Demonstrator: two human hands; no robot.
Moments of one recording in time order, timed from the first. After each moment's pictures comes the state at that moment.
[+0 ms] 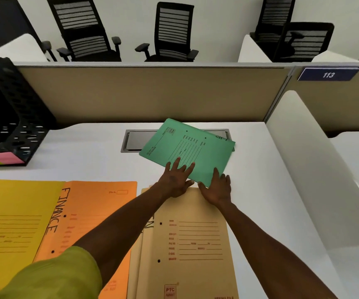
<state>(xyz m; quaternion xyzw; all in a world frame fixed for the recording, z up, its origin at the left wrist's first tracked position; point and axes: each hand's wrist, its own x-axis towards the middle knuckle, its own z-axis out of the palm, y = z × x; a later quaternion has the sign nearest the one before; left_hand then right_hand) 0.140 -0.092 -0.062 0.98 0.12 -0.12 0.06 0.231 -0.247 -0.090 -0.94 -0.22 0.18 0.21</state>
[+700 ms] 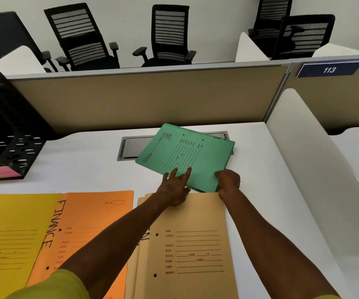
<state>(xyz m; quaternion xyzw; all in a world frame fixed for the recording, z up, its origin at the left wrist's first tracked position) 0.147 -0.097 -0.064 0.98 0.14 -0.13 0.11 0.288 -0.231 -0.071 -0.70 0.18 0.27 0.64</state>
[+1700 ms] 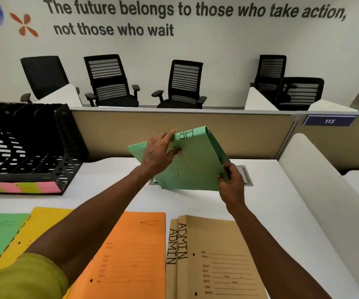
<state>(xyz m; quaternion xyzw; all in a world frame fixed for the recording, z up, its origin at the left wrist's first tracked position) 0.079 0.055 0.116 0.93 0.18 0.30 0.14 0.184 -0.172 0.048 -0.75 -0.23 0.05 0.62</state>
